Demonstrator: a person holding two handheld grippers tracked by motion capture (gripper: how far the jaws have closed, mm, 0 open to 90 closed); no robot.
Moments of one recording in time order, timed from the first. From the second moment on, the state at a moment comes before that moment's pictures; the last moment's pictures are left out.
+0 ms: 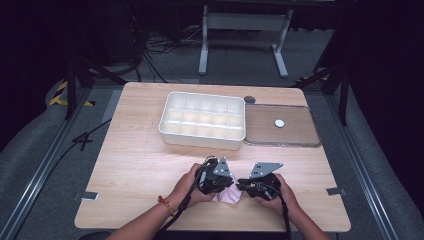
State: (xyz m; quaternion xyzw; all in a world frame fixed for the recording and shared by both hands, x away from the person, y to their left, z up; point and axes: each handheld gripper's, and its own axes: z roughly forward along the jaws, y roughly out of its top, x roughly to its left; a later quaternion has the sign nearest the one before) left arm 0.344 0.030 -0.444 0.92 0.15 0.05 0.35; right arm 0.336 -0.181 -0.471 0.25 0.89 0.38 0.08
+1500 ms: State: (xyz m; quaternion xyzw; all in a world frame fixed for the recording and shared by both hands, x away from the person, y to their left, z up) left arm 0.320 0.078 -0.466 0.93 0.13 0.04 0.34; right arm 0.335 -0.184 -0.463 0.24 0.88 0.39 0.09
